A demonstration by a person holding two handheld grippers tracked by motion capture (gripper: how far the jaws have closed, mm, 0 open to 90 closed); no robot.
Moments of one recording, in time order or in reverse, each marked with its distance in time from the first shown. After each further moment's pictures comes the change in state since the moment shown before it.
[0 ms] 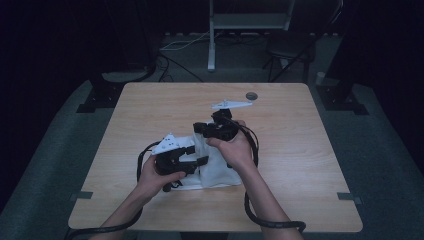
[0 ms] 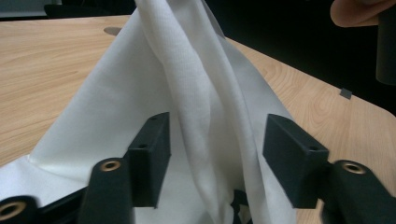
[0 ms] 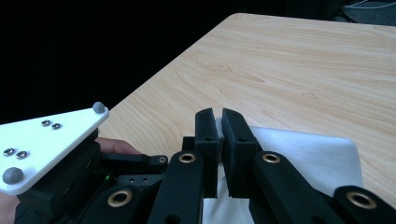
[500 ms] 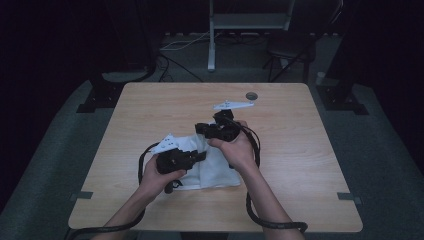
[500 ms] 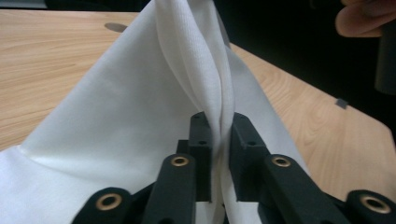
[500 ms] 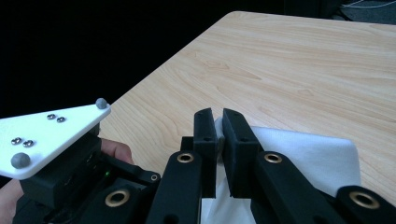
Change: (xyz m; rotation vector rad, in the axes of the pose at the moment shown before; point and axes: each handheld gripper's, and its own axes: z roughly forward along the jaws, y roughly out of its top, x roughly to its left) left arm 0.002 -0.004 0.001 -0.022 -0.008 -0.063; right arm -0.004 -0.002 -0.002 0.004 -0.006 -0.008
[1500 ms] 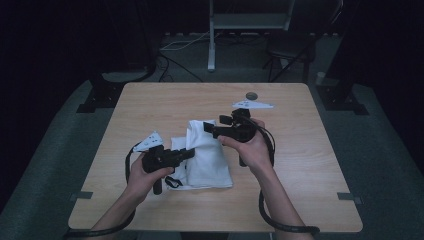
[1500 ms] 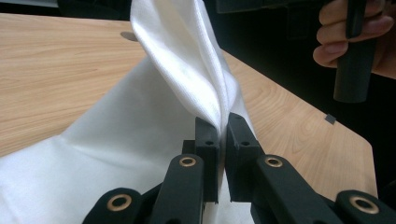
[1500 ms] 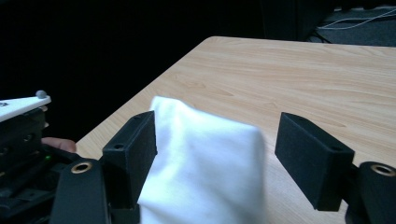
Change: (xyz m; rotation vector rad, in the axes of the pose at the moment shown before) left arm 0.006 0.011 -0.038 -0.028 0.026 -0.066; right arm -0.027 -0.007 -0.026 -0.114 -0.037 0.044
